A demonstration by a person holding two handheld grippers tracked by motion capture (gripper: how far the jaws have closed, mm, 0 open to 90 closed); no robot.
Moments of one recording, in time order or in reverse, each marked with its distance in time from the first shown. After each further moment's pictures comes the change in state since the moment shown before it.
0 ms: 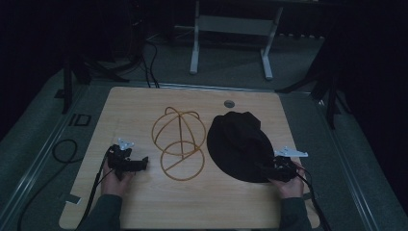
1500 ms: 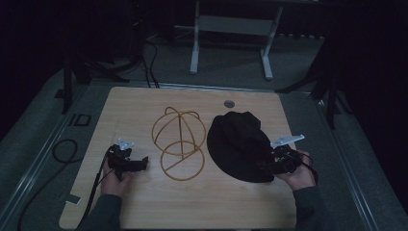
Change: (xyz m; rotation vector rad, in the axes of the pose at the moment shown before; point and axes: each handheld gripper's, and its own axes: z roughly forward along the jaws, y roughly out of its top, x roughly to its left) left arm 0.000 0.000 0.000 -0.001 -0.001 -0.002; right arm 0.017 0.058 -0.032 0.240 0.036 -0.210
